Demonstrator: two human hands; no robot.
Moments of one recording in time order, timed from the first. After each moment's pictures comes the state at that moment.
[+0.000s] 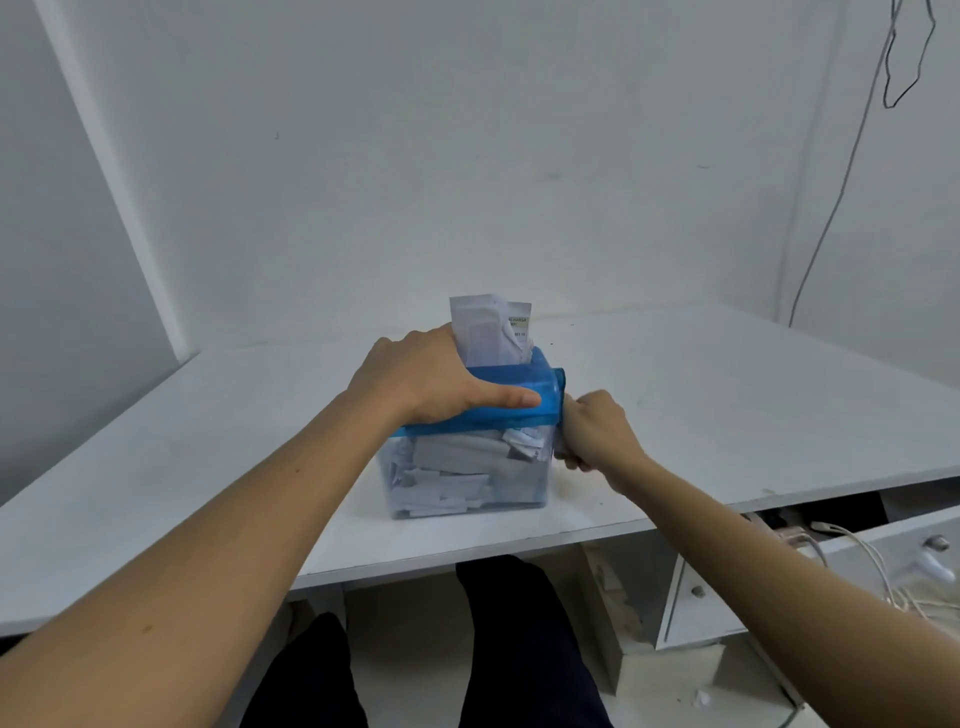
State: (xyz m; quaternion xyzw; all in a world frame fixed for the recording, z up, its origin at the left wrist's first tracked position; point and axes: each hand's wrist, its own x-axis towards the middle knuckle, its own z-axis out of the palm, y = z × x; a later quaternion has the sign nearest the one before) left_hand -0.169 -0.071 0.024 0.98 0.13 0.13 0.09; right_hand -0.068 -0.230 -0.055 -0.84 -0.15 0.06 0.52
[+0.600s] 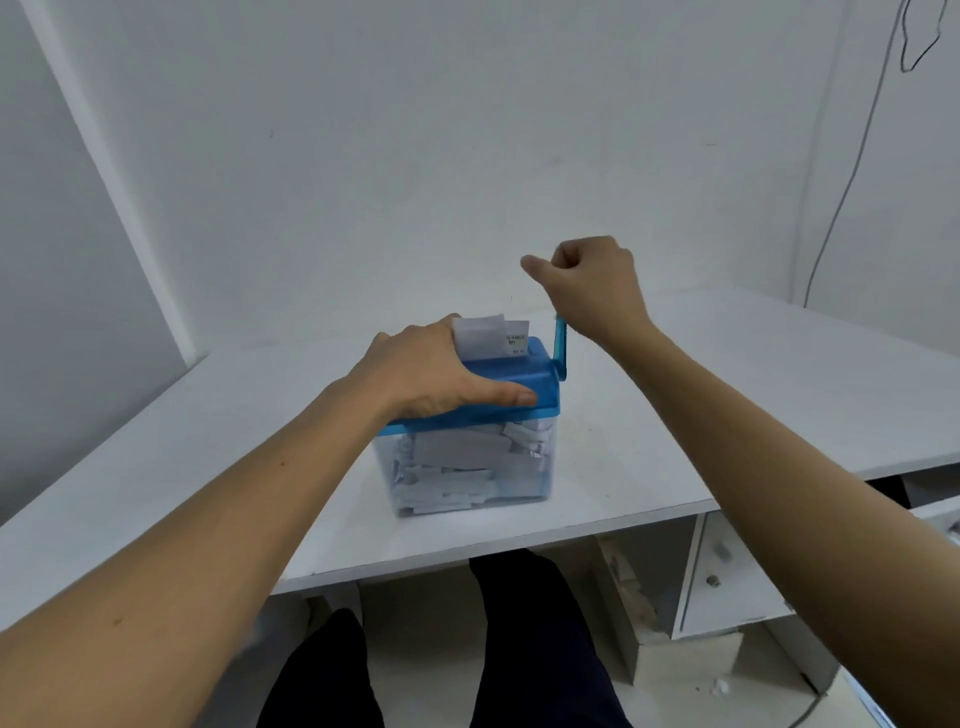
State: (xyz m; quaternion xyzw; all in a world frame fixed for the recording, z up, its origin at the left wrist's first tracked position) left_hand -0.160 -0.061 0.021 0.97 0.14 0.13 0.13; right_hand -0.040 -0.214 0.040 -0.79 -0.26 -0.18 0.52
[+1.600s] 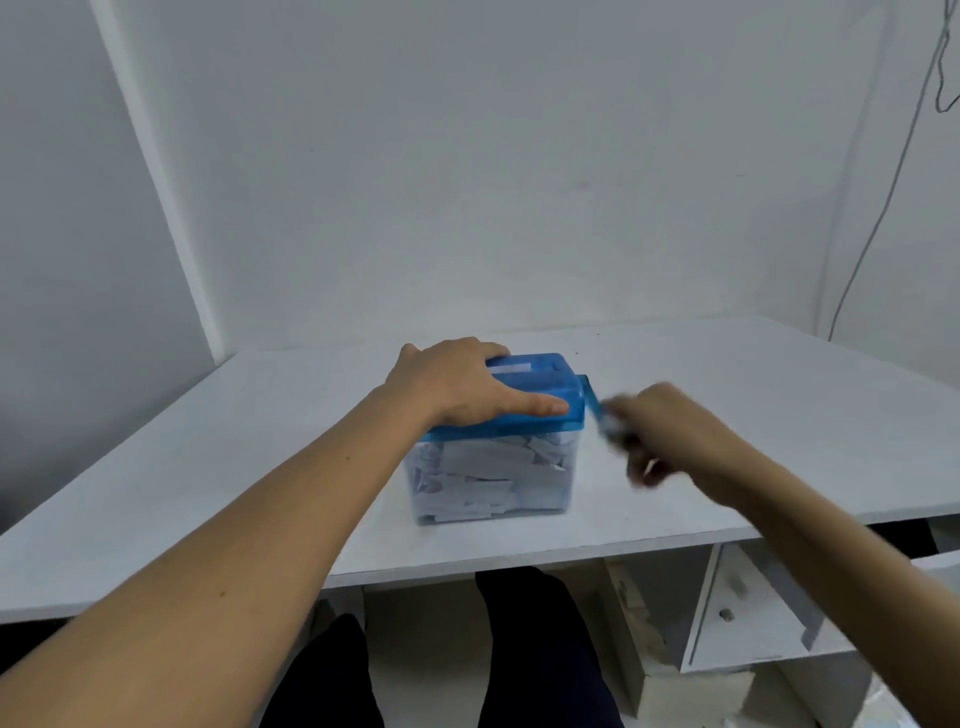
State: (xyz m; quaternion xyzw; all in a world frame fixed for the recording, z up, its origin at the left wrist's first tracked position) left_hand -0.161 -0.070 0.026 0.98 0.14 0.08 0.07; right_hand -0.102 -0.281 -0.002 -0.82 -0.23 0.14 0.50
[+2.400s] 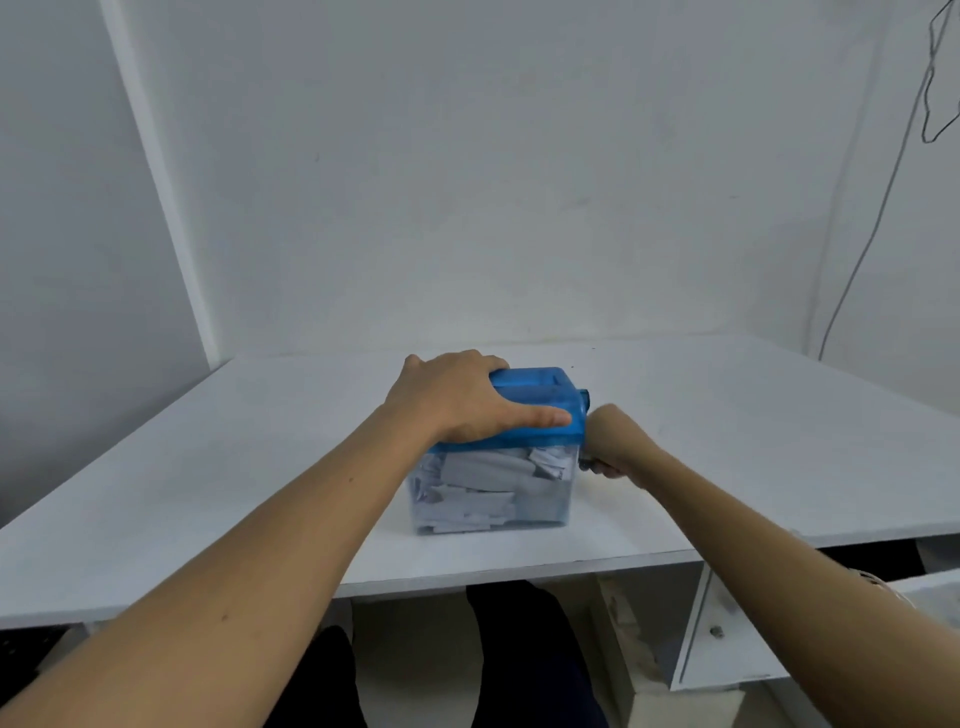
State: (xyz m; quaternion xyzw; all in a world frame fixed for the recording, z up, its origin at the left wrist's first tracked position) left_hand -0.159 -0.070 0.022 0.98 0.13 0.11 0.07; right_hand -0.040 -0.220 -0.040 -0.91 -0.16 0.15 0.34
